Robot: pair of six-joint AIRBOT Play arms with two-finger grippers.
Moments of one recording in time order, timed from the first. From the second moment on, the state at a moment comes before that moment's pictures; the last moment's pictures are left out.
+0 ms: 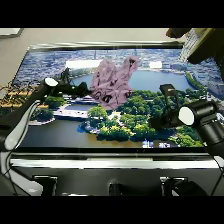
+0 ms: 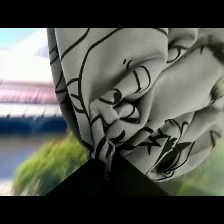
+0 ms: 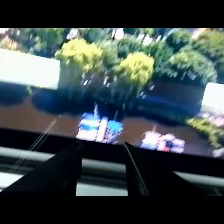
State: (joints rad) left arm -0.12 -1.77 1.47 0.77 -0.97 -1.47; right arm 0.33 -0.95 1.01 -1.57 1.36 1.77
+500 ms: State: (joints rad) left arm -0.16 -0.94 0.65 1.03 -1.11 -1.63; right arm 0.33 -0.95 0.85 -1.09 1.29 1.73
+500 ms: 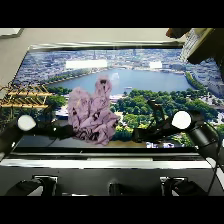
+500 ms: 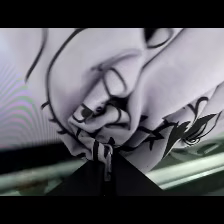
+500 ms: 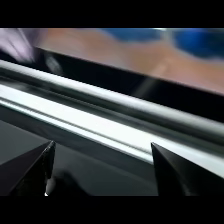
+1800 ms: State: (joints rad) left arm -0.17 -0.81 0.54 1.05 -0.99 -1.65; right arm 0.33 -1.49 0.83 -0.30 0.77 1.32
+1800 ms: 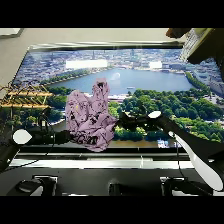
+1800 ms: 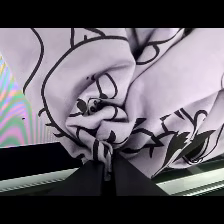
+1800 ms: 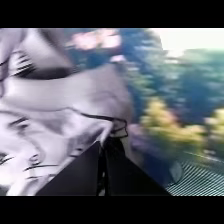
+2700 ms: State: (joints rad) left arm -0.17 -0.77 1.47 1.06 -0.65 -1.65; right arm 0.33 -1.05 1.99 -1.27 1.02 1.71
